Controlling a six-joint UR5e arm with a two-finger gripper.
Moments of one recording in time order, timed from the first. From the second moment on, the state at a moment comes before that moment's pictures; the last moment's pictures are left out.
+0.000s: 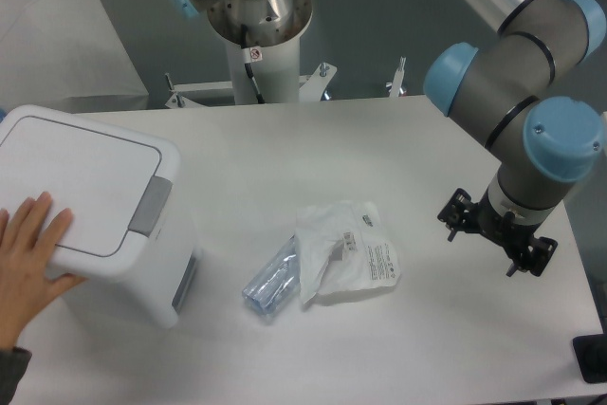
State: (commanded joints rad) arm 2.67 -2.18 -1.13 -1.37 1.54 1.29
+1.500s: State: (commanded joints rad) arm 2.61 -1.92 -1.34 -1.37 1.05 0.81
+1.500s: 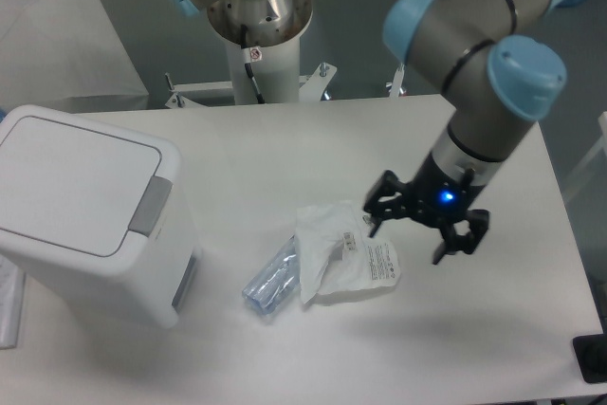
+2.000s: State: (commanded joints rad) arm 2.46 -1.85 -1.33 -1.33 0.98 0.68
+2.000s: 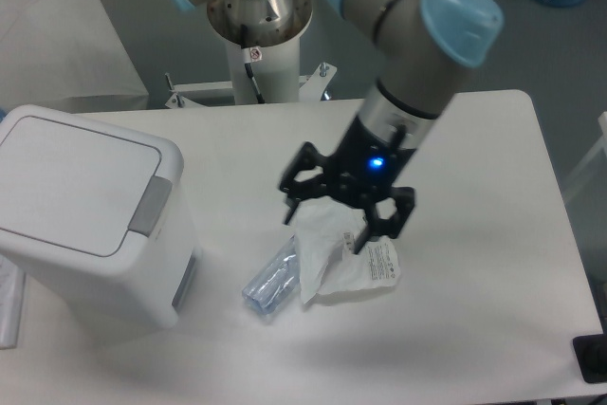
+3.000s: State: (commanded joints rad) arm 2.34 -1.80 -1.44 -1.19 0.99 0.66
